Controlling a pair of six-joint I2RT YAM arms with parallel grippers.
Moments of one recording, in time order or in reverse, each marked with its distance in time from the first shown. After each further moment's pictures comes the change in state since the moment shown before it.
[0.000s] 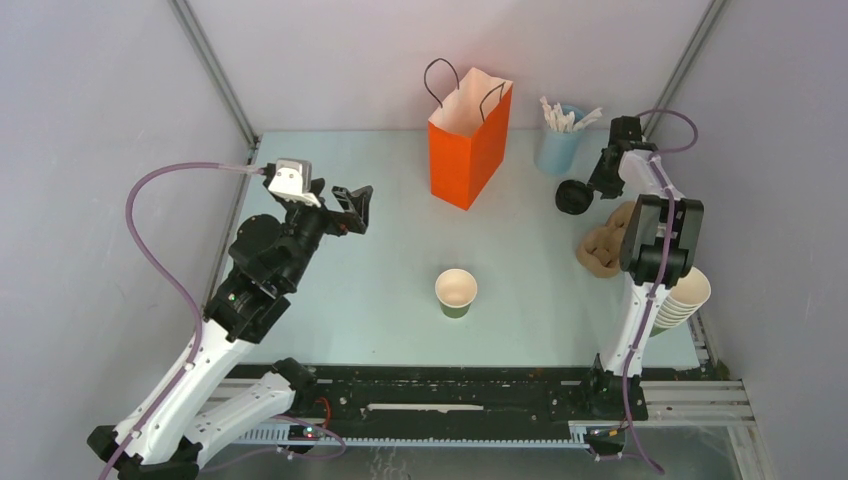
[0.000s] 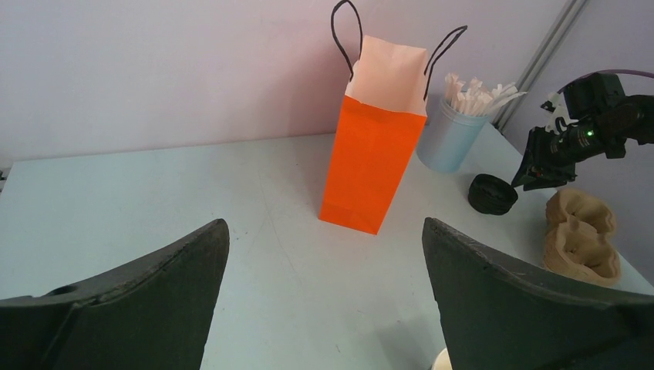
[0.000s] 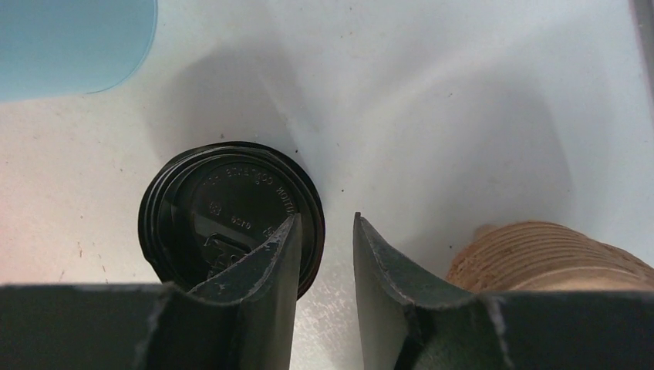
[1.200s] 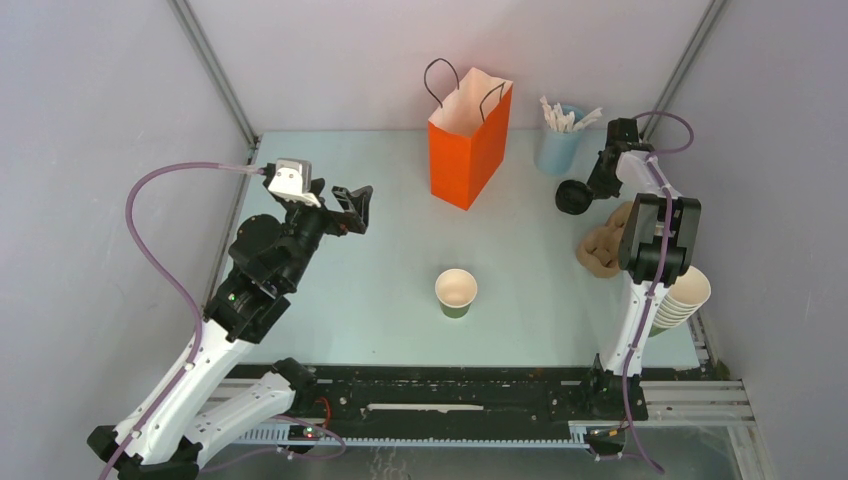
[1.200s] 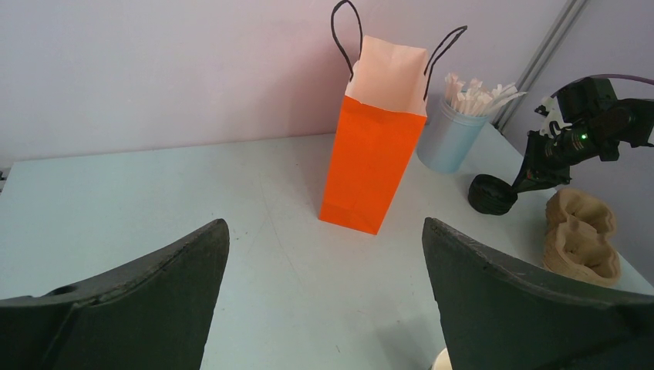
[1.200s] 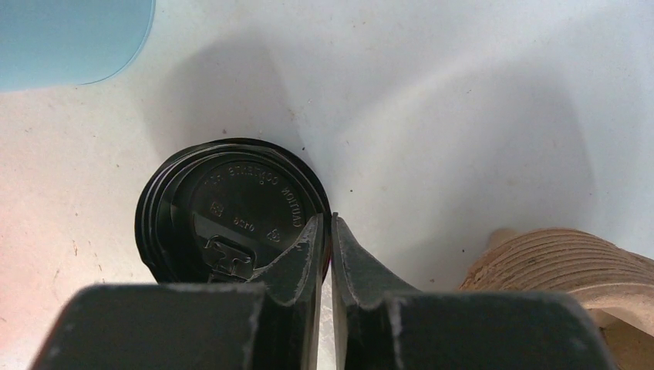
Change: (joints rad) left arm 0.000 0.000 0.000 0.000 0.000 0.000; right arm 0.015 0.025 0.000 0.000 -0.016 0.000
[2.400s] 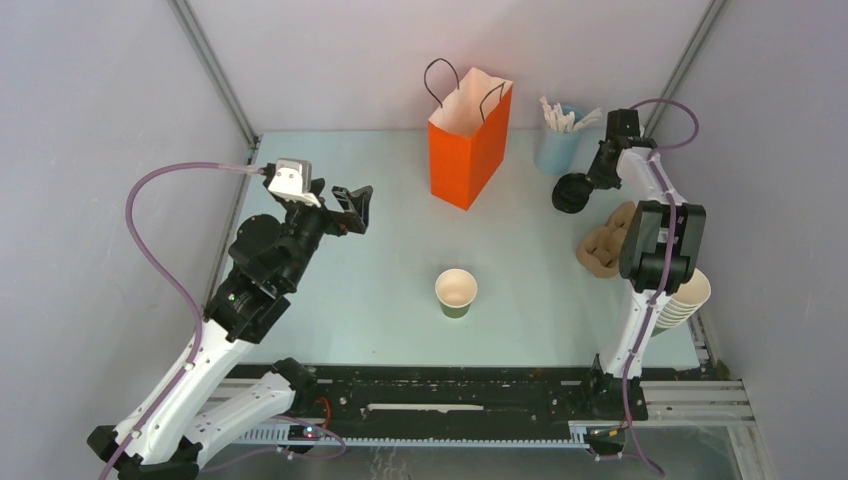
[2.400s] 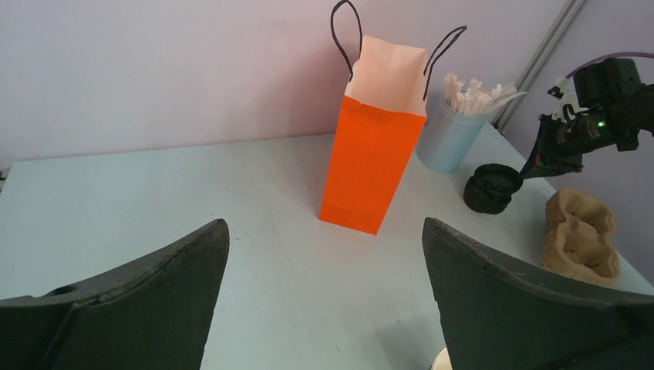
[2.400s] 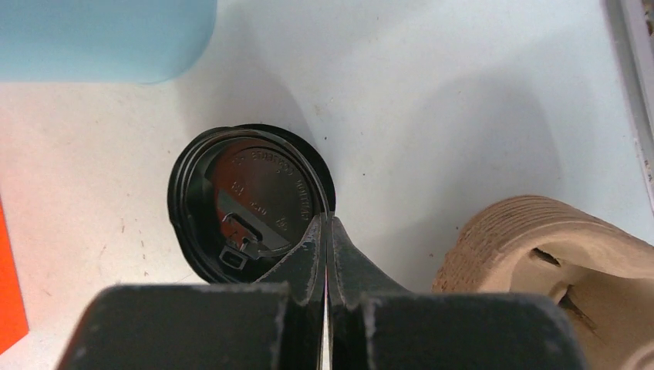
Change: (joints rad) left arm 0.000 0.000 0.000 0.000 0.001 0.000; right arm 0.028 -0.085 -0.017 -0.002 0.035 0.000
